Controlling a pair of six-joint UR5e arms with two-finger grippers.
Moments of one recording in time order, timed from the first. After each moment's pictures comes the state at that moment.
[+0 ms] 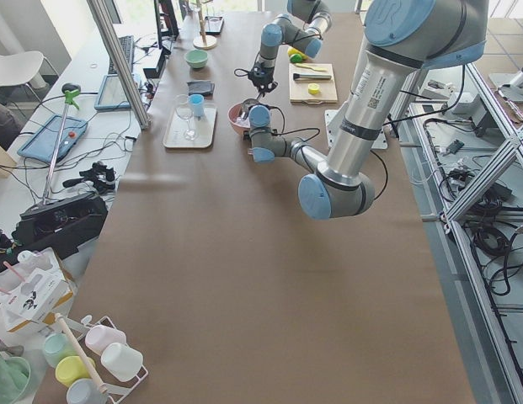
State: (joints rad) left arm -0.56 -2.09 -1.40 -2.54 -2.07 0.08; right arm 0.49 -0.89 1.78 -1.81 1.73 0.04
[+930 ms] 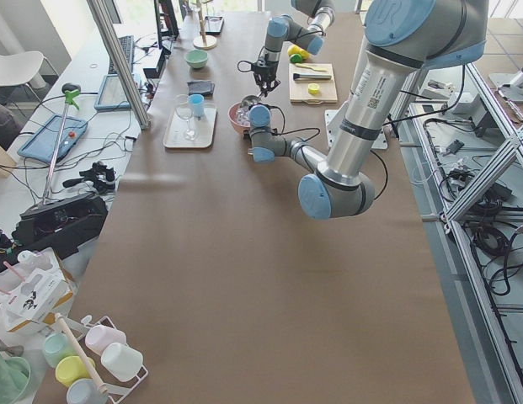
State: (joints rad) left arm -0.56 -2.09 -1.40 -2.54 -2.07 0.08; right arm 0.49 -1.02 1.85 -1.54 1.76 0.17
